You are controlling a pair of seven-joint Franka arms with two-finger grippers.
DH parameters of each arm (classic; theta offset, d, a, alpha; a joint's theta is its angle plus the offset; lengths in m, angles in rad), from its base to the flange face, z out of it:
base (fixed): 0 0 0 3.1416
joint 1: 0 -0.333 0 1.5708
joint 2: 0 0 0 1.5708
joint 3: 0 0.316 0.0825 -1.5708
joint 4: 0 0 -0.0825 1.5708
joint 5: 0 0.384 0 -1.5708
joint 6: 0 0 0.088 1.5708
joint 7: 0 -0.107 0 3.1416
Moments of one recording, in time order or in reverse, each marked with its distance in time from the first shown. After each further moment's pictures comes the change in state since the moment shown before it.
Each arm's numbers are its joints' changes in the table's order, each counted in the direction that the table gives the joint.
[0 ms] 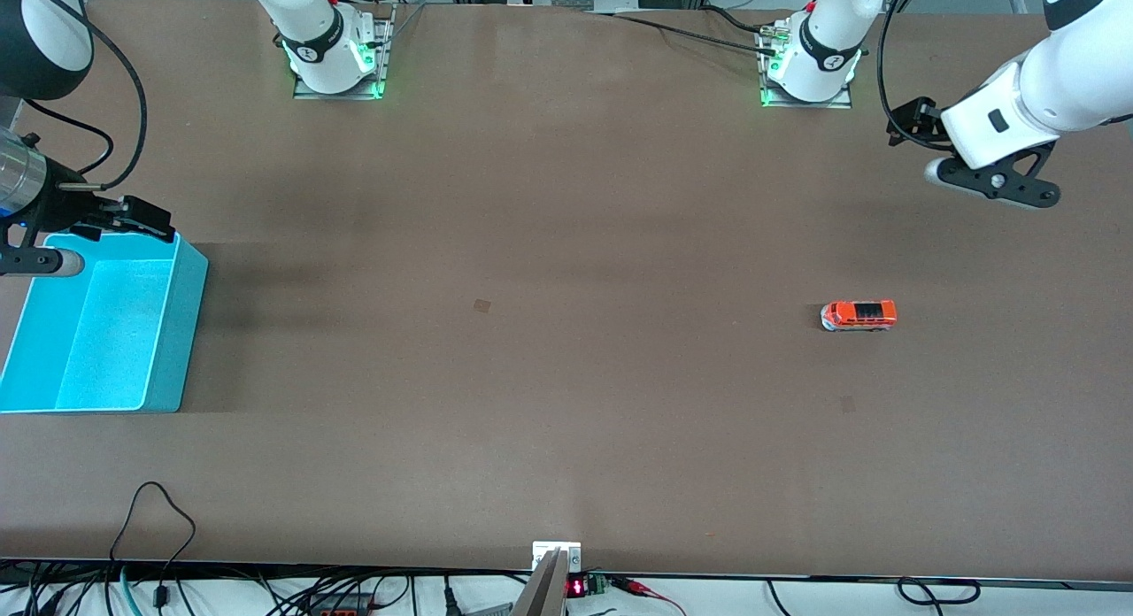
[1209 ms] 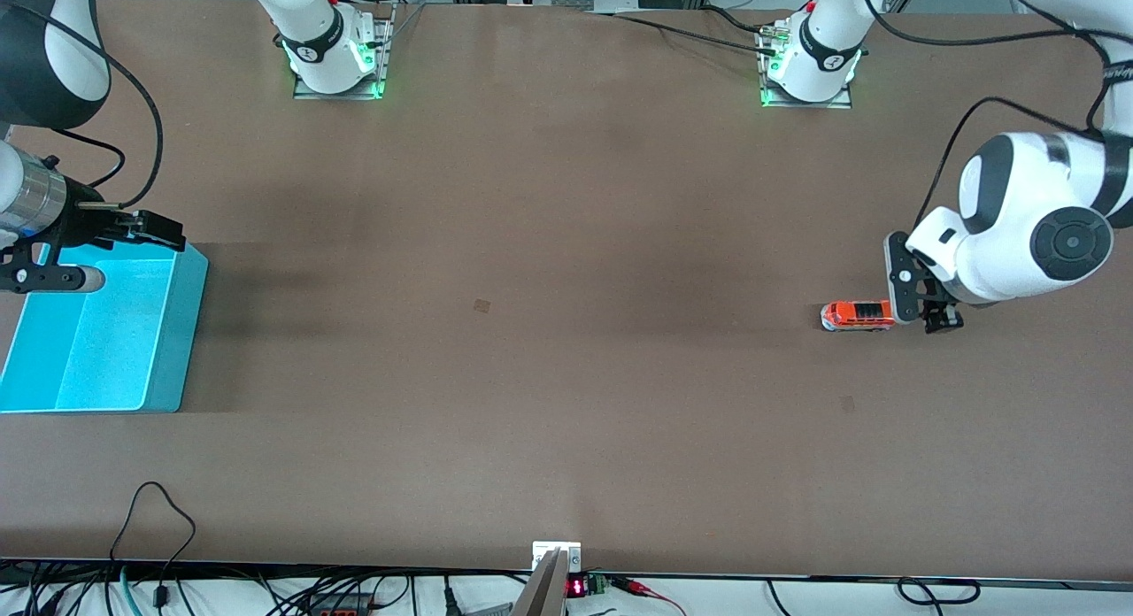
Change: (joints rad) left arm -0.114 0.333 0.013 0.185 0.156 -0.697 -1.205; right arm -0.001 0.036 0.002 -0.001 -0.005 -0.001 0.001
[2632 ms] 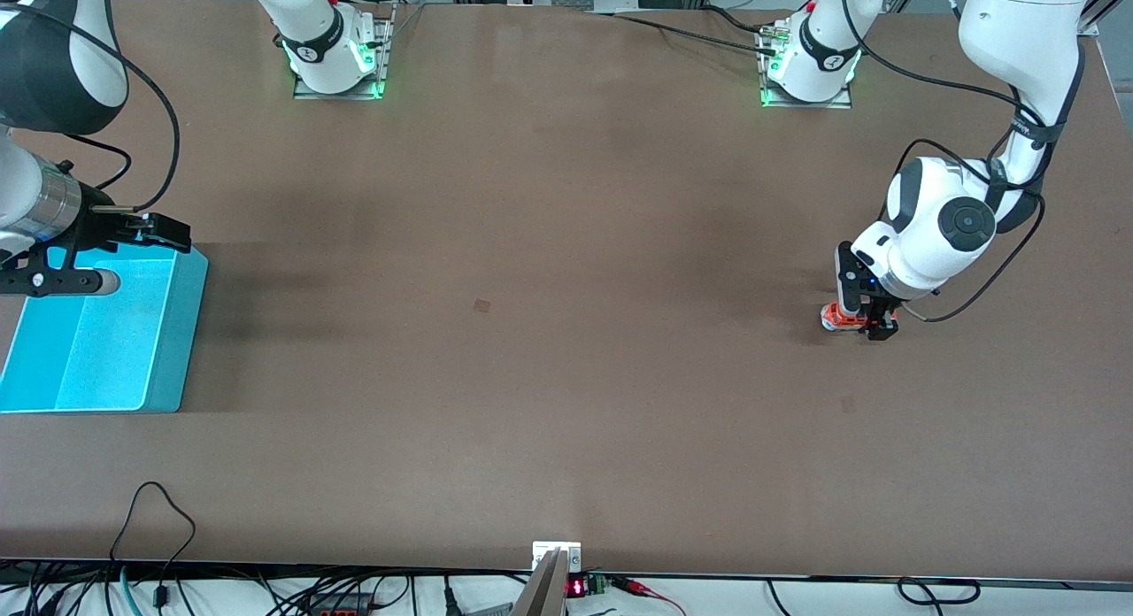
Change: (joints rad) left arm -0.023 0.084 -0.003 0.343 0.002 -0.622 -0.040; right arm -0.014 0.011 0.008 0.000 -0.035 0.000 0.001
